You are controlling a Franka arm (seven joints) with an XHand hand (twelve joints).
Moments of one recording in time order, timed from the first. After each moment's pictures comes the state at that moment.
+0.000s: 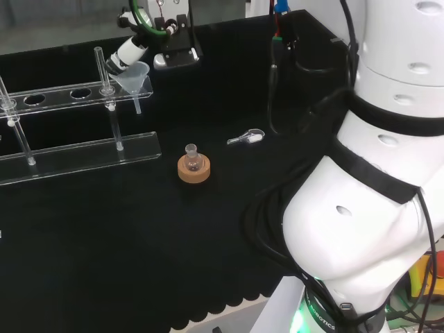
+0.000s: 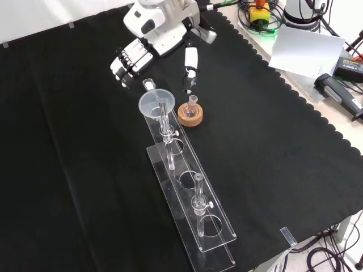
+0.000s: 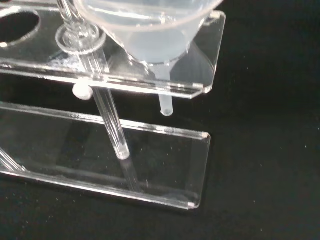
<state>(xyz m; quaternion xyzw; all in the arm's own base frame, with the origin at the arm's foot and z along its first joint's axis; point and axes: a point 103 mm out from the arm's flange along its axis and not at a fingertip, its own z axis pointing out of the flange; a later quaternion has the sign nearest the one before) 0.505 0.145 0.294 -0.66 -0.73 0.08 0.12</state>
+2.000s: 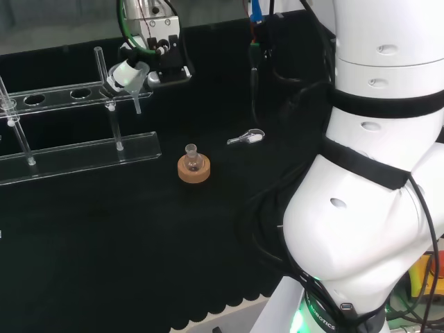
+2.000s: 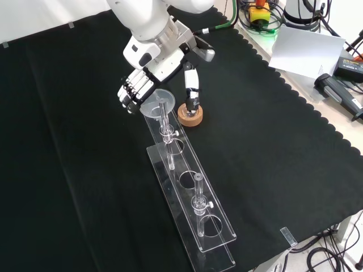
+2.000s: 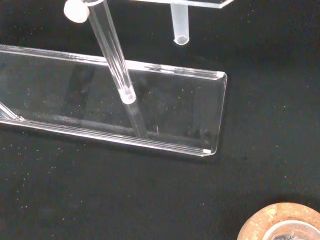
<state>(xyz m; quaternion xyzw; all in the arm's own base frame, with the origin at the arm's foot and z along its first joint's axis) 0.510 0.158 0.247 -0.66 -0.72 0.13 0.17</state>
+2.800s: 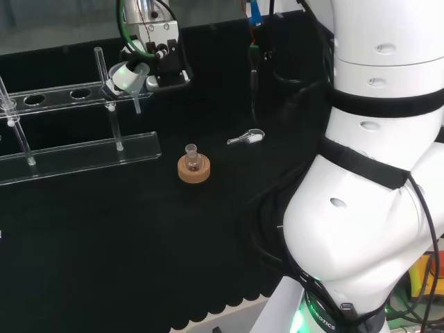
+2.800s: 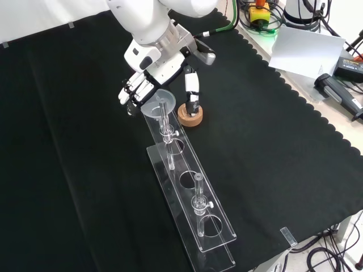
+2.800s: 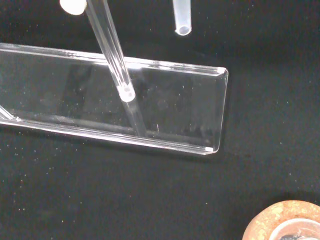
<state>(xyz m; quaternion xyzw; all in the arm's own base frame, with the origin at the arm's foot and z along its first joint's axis) 0.510 0.161 0.239 -0.66 -0.72 0.13 0.17</state>
